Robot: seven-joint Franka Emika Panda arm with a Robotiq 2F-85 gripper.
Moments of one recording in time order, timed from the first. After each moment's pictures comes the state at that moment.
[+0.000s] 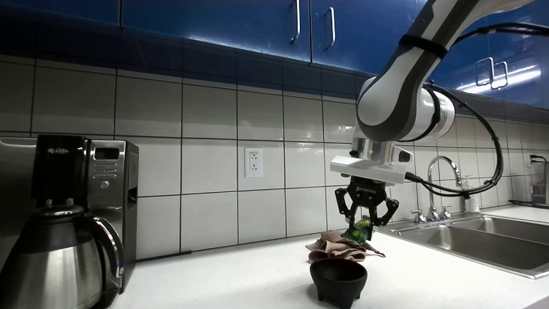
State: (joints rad) arm 0.03 -0.19 0.14 -2.65 0.03 2.70 1.00
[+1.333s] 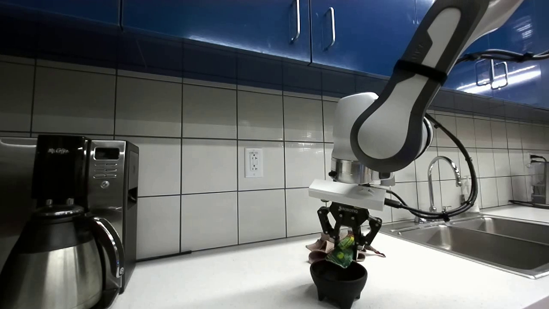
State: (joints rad) arm 0.03 -0.05 0.23 -2.61 -0.27 2.77 1.30
